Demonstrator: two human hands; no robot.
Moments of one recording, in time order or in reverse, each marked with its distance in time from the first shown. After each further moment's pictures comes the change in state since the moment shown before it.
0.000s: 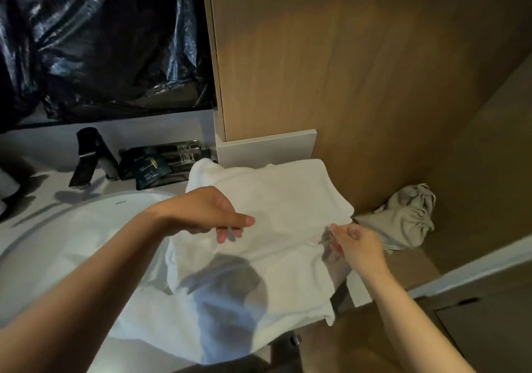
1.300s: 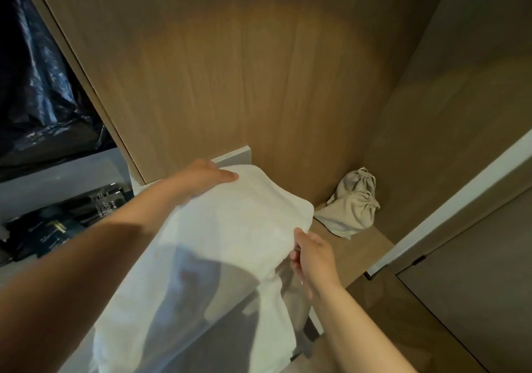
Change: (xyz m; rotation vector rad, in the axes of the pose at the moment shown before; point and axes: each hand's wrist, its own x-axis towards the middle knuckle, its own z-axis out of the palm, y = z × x) left_hand 0.196 0.069 -0.022 -0.121 0.245 0.047; right_hand -0.002 -0.050 0.007 0.579 0.155 0.388
